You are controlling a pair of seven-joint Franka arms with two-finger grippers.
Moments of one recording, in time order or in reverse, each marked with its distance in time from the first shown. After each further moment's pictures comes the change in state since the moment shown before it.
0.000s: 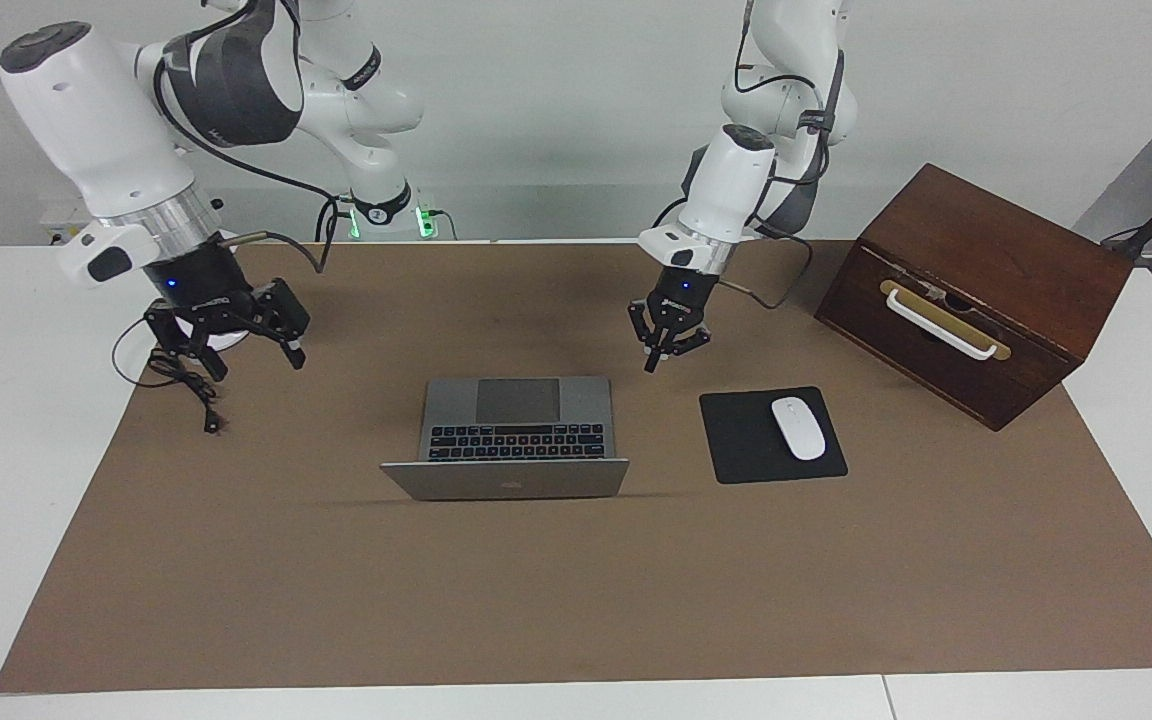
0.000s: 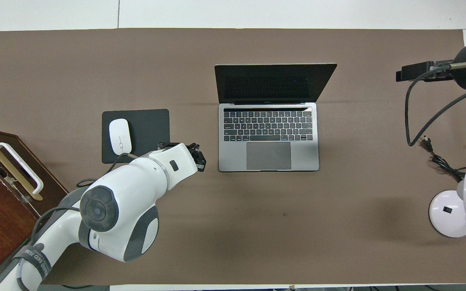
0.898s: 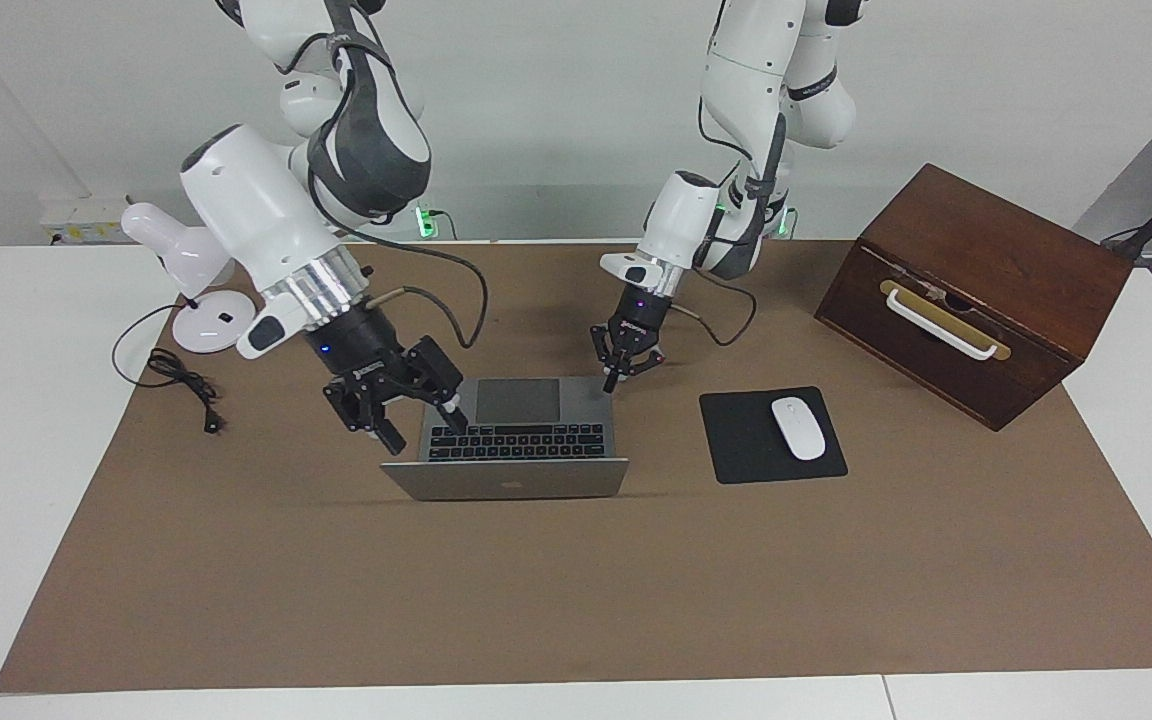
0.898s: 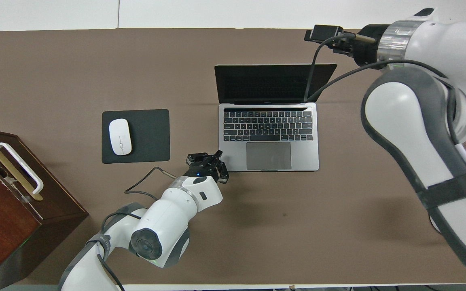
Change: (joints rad) left arm -0.143 0.244 -0.012 -0.144 0.006 0.678 0.000; right arm 0.190 0.155 0.008 -0.010 0.425 0.454 0.135
